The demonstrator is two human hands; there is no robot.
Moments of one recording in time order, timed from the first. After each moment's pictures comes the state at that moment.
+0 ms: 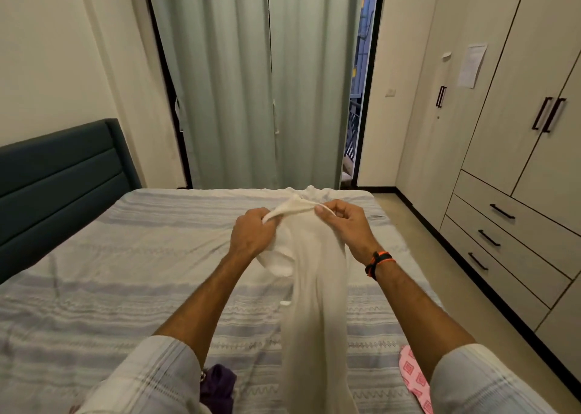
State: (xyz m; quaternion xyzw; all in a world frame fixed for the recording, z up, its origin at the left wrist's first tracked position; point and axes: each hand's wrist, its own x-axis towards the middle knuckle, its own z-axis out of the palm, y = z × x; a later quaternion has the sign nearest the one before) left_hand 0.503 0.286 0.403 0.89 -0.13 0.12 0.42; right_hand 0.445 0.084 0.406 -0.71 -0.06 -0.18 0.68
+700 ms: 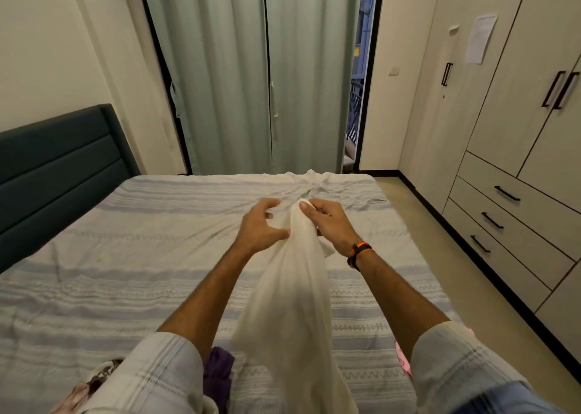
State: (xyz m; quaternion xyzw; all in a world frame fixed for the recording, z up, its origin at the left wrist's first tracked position) left_hand 0.500 0.256 0.374 0.86 -0.13 0.03 0.49; right_hand 0.460 0.085 0.375 -0.77 -0.05 -0.12 0.62
